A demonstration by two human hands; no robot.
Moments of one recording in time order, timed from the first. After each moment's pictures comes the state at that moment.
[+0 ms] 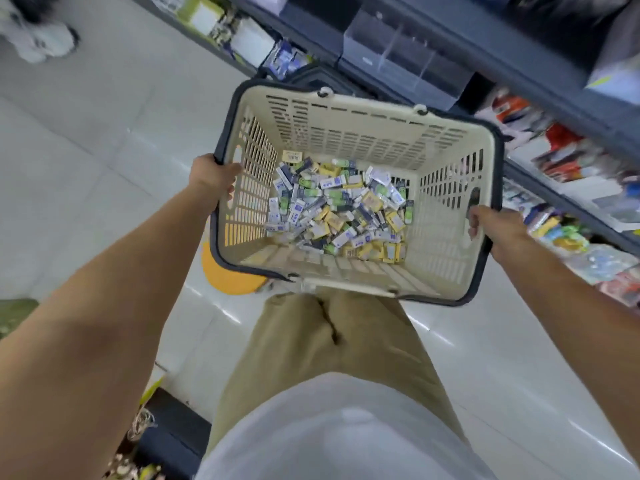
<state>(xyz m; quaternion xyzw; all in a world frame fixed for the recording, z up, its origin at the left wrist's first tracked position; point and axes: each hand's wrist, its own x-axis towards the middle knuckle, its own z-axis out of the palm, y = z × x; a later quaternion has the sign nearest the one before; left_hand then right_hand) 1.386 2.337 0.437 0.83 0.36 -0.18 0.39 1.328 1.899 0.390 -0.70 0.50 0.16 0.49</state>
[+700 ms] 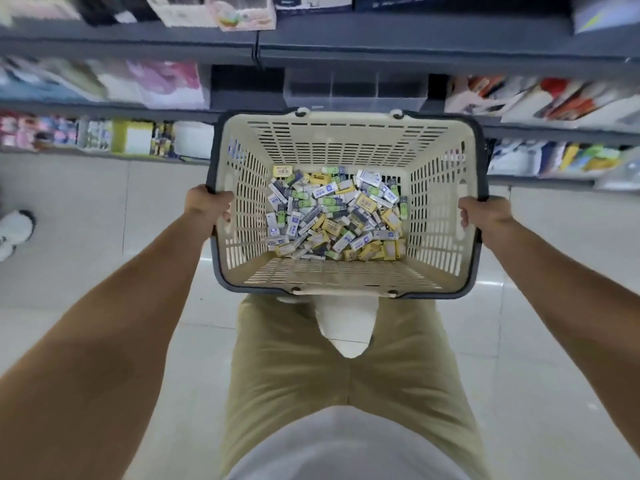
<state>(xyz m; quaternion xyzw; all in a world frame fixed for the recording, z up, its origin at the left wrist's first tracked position) 1.603 2.350 0.365 0.88 0.21 -0.28 0.32 1.383 1.965 0.313 -0.60 0.64 0.09 0.47</state>
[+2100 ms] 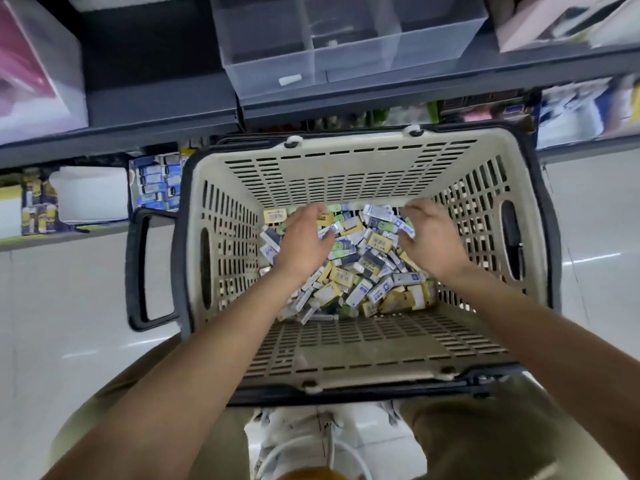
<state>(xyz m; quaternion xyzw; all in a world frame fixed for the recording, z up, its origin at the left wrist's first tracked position) 1.608 2.246 0.057 0.86 -0.27 -0.31 0.30 1.466 2.079 0.062 -0.94 0.28 0.07 0.20</state>
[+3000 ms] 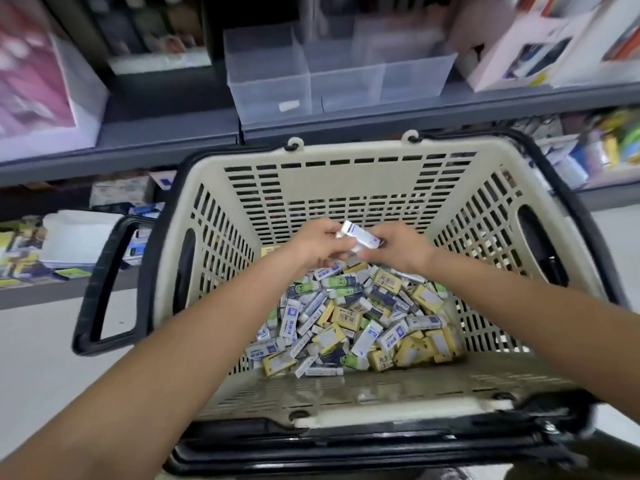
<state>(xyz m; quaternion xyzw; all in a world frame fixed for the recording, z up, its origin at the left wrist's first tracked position) 1.625 2.220 0.035 0.72 -0.19 -0.50 0.44 1.505 2.097 0.037 -0.87 0.25 0.08 0.42</state>
